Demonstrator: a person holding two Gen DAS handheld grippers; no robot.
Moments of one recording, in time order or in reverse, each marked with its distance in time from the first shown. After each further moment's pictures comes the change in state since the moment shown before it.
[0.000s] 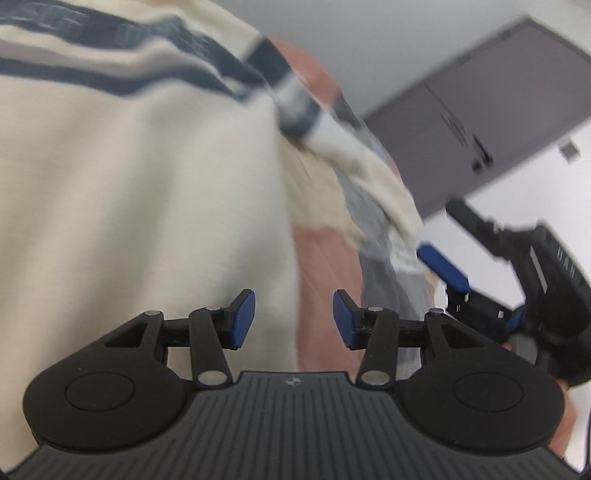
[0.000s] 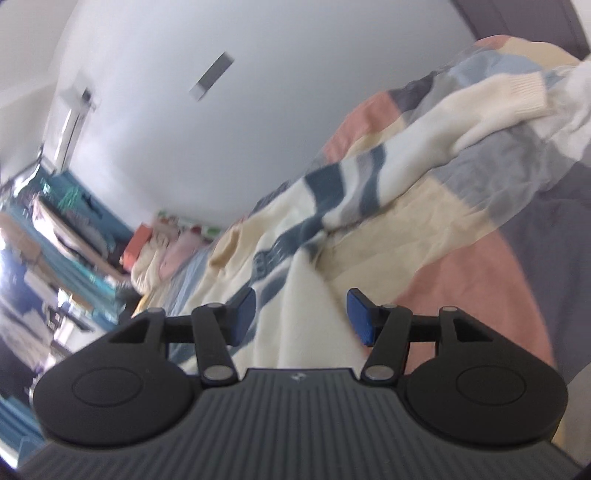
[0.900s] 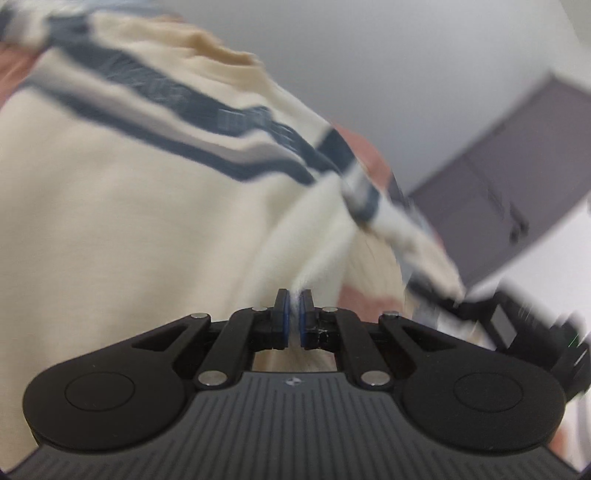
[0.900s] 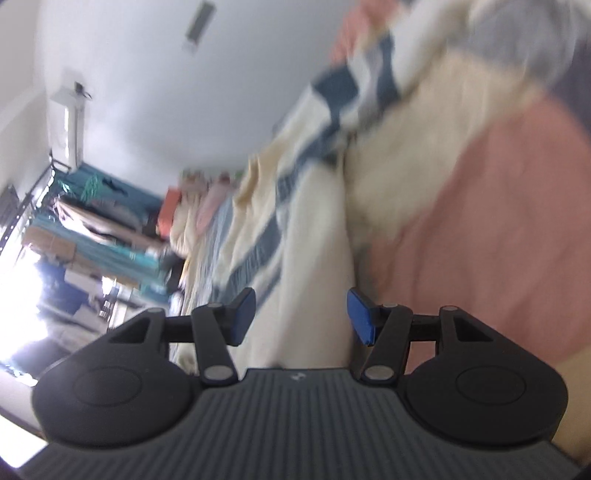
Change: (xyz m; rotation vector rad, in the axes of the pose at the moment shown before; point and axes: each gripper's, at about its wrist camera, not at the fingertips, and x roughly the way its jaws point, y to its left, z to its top) left arm -0.094 0.065 -0.010 -0.132 -0.307 0.145; right arm 0.064 0.001 -0.055 0.200 0.364 0.156
